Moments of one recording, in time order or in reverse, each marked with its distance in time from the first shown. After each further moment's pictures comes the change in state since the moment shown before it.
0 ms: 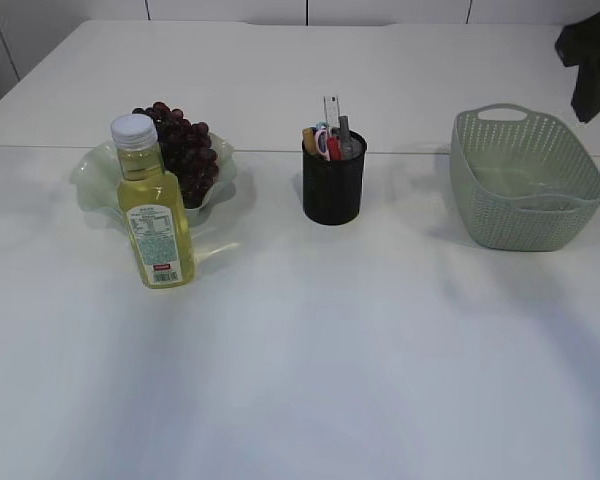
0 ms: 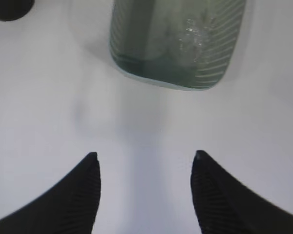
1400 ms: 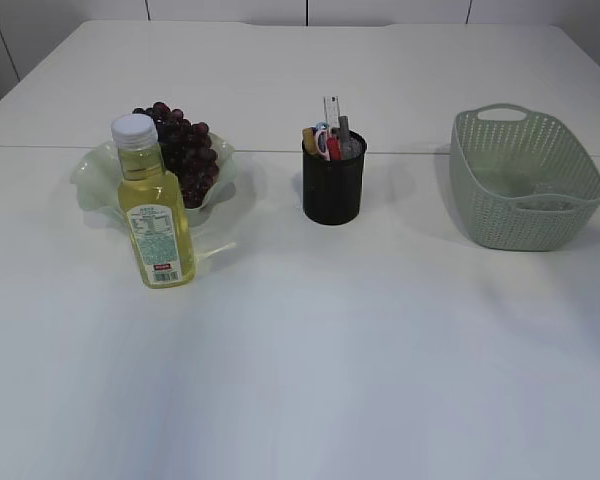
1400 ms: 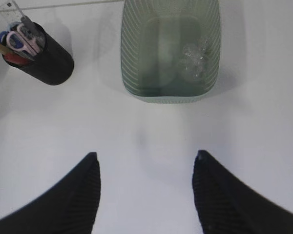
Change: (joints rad) left arm 0.049 -0.342 0.002 0.072 0.225 -0.031; right arm -0.226 -0.176 0.002 0.271 -0.007 -0.020
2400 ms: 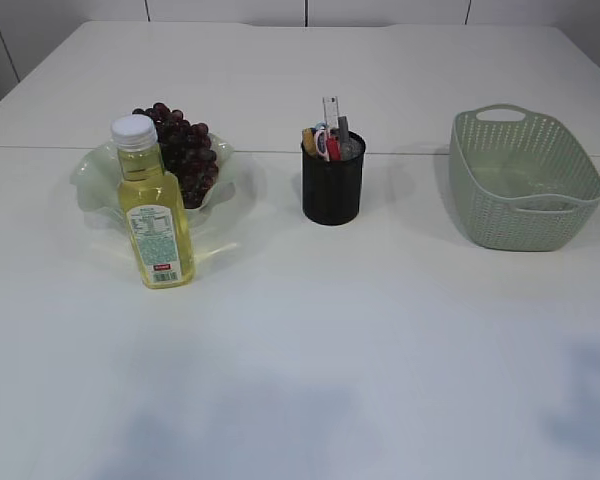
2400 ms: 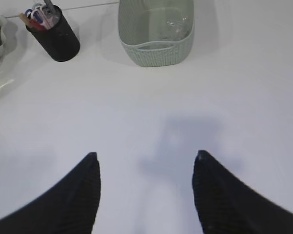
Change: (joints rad) left arm -0.048 -0.864 0.804 -0.027 -0.090 -0.025; right arm 0.000 -0.790 0.506 -0.041 0.050 0.048
